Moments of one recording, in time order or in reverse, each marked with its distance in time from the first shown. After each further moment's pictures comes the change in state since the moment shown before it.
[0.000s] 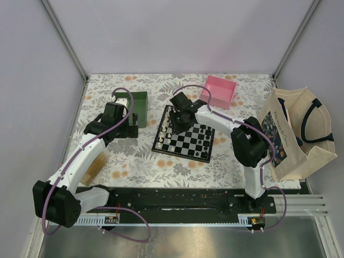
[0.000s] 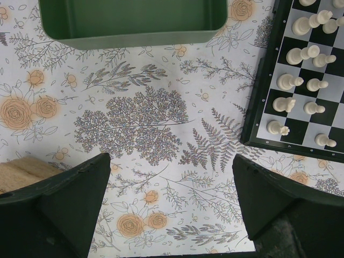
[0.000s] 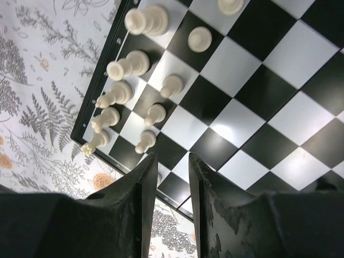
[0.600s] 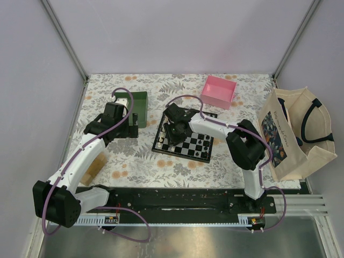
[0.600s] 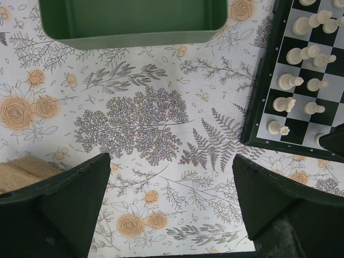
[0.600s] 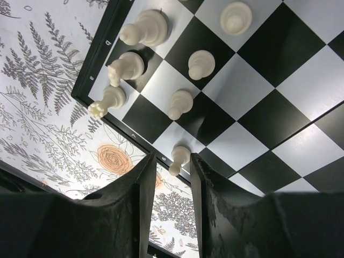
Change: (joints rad) left arm 0.000 0.000 0.000 0.000 0.000 0.000; right arm 0.103 -0.007 -0.085 0.002 -0.044 0.018
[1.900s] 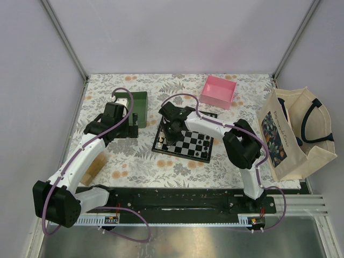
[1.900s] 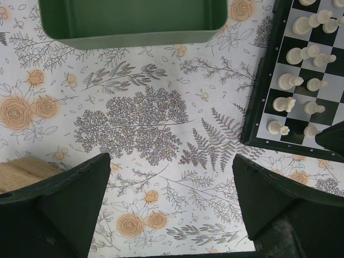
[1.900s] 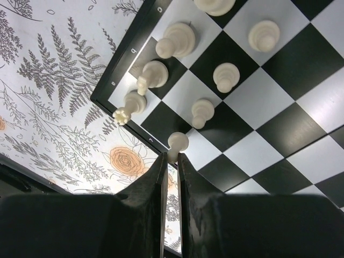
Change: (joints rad) left arm 0.000 0.000 0.000 0.000 0.000 0.000; right arm 0.020 0.042 0.091 -0.066 0.000 -0.016
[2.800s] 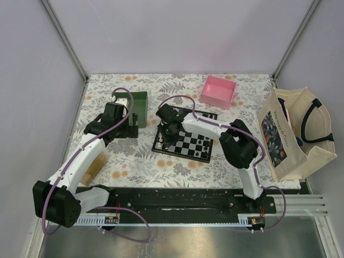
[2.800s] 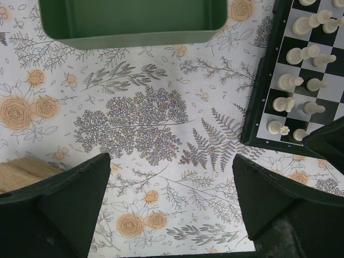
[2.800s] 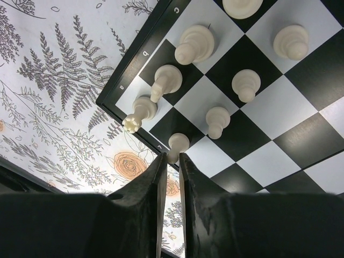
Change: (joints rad) left arm 0.000 0.000 0.000 0.000 0.000 0.000; right arm 0.025 0.040 0.026 0.008 0.000 0.000
